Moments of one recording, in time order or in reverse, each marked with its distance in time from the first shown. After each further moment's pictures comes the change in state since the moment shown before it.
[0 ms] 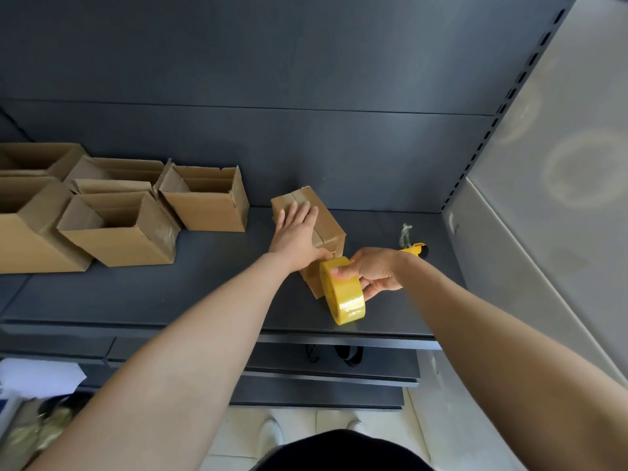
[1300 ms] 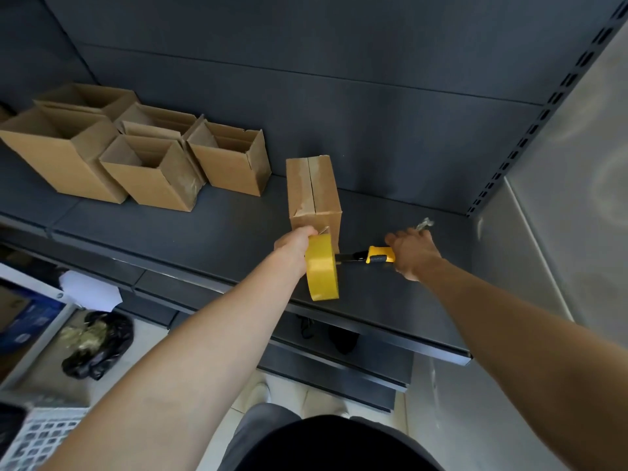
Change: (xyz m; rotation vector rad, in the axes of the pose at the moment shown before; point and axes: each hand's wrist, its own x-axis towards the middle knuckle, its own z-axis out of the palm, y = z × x) left_hand -0.043 0.059 0.031 -1.494 0.232 -1.152; right_hand 0.034 0.065 -0.075 -1.500 0.632 -0.249
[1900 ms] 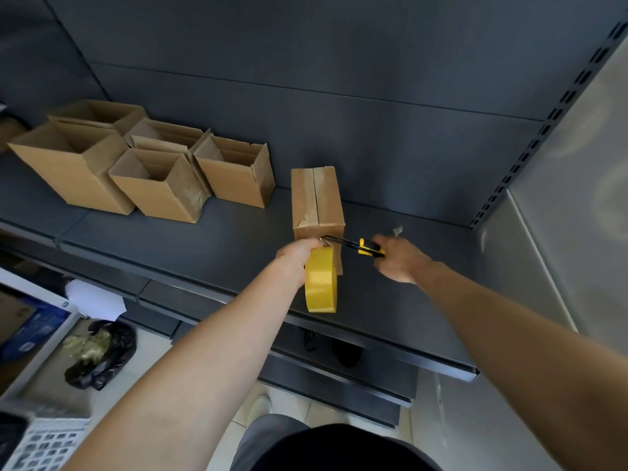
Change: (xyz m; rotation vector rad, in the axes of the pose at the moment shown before) left_hand 0.004 0.005 -0.003 0.065 -0.053 0.015; right_hand 0.008 -0.012 -0.022 0.620 -0.040 -0.055
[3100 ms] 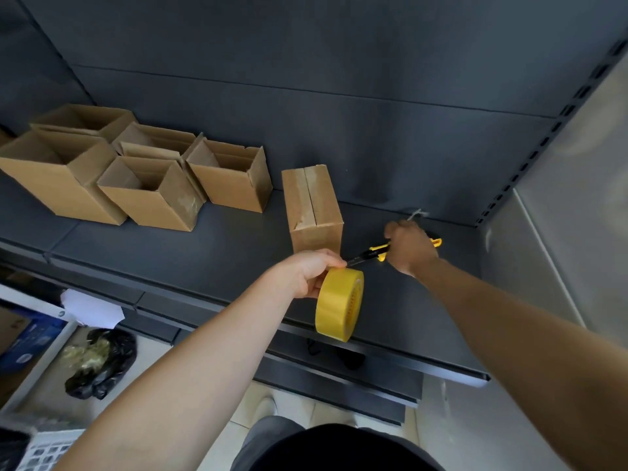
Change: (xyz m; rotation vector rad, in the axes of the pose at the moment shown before) left_hand -0.002 0.008 0.002 0.422 -0.378 0.011; right_hand 0.020 -0.001 -0.009 -0.250 0.173 0.132
